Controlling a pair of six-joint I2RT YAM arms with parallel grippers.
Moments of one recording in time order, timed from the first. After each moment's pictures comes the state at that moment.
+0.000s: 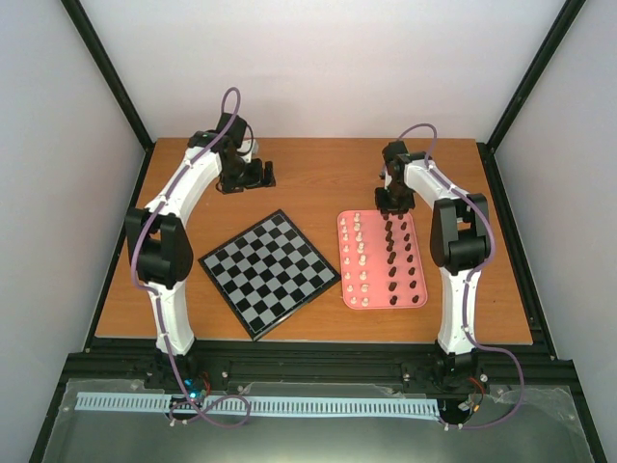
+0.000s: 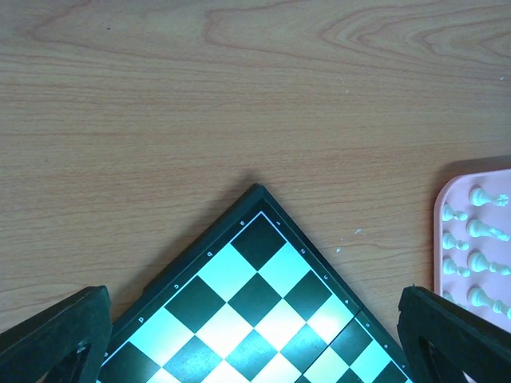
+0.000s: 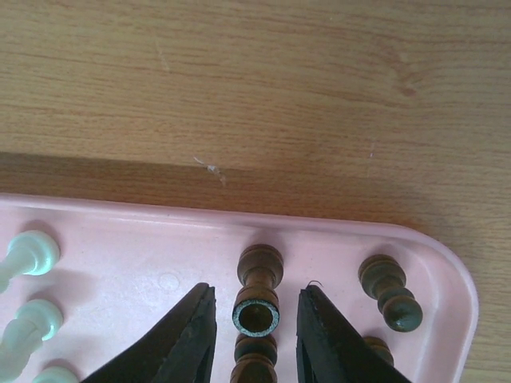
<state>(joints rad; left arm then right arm) -0.24 2.00 1.89 -1.05 0.21 -0.31 0.20 2.20 1.78 -0.98 -0.04 0.13</state>
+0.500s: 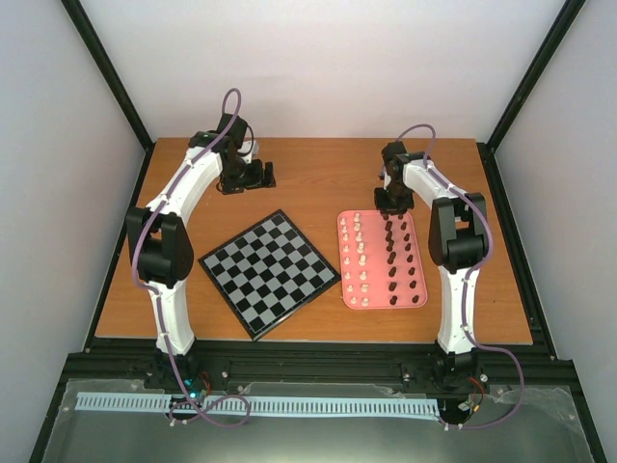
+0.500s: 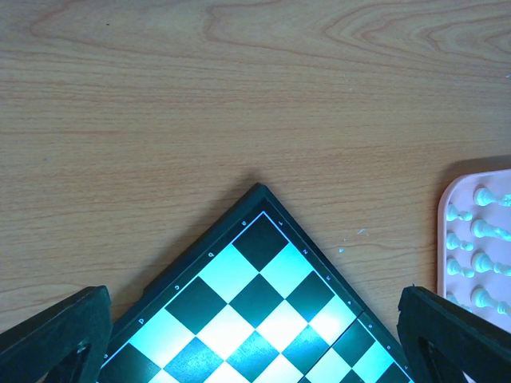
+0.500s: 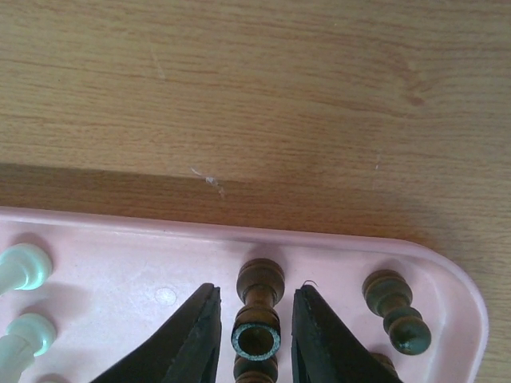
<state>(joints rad) -0.24 2.01 1.89 -1.05 0.21 -0.31 0.21 2.22 1.80 -0.98 -0.04 0.13</state>
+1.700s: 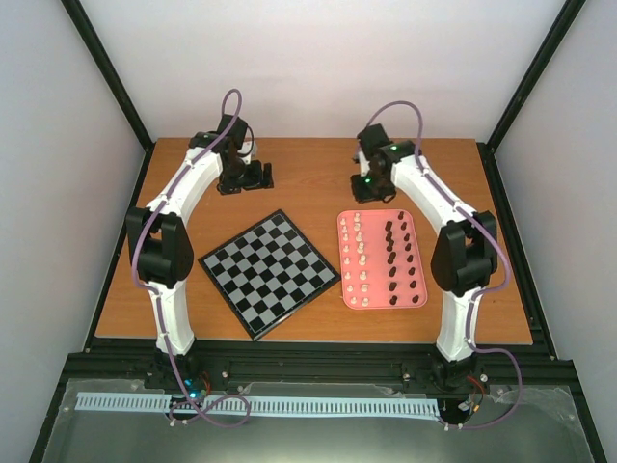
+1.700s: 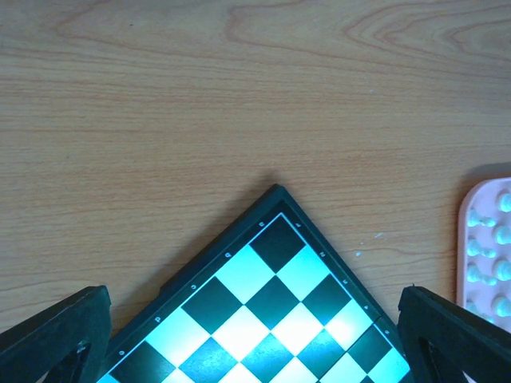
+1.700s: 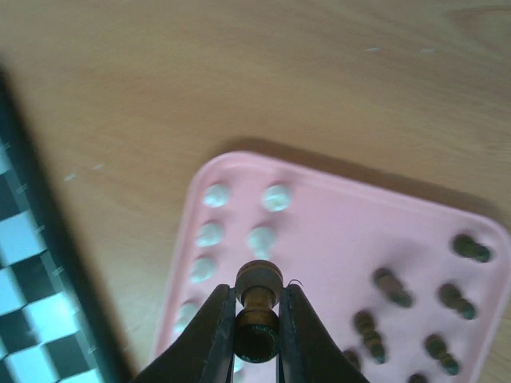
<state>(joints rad) -0.24 2.01 1.88 -1.05 0.18 -0.31 0.36 1.99 1.84 -1.04 -0.04 0.13</state>
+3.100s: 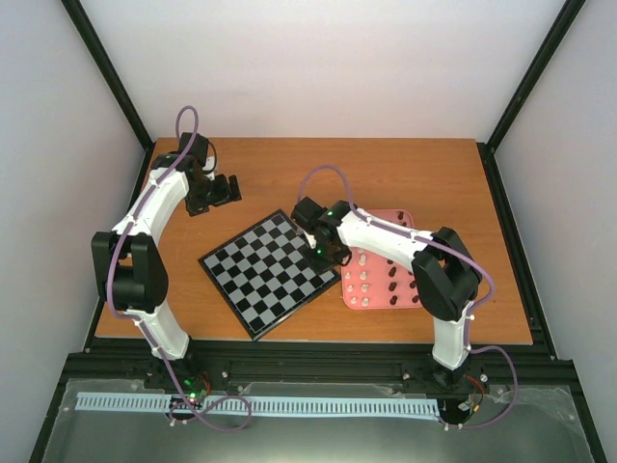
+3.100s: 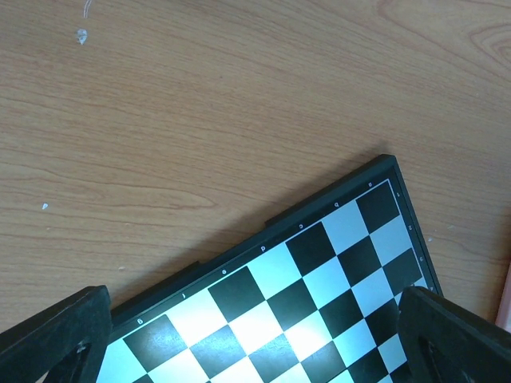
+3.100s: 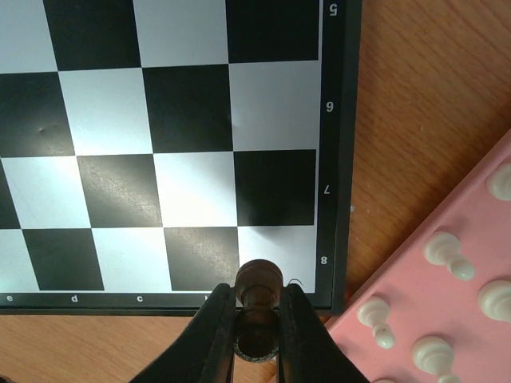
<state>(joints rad) -0.08 1.75 1.53 -0.97 0.16 -0.39 0.83 1.91 1.48 -0.99 -0.01 0.22</state>
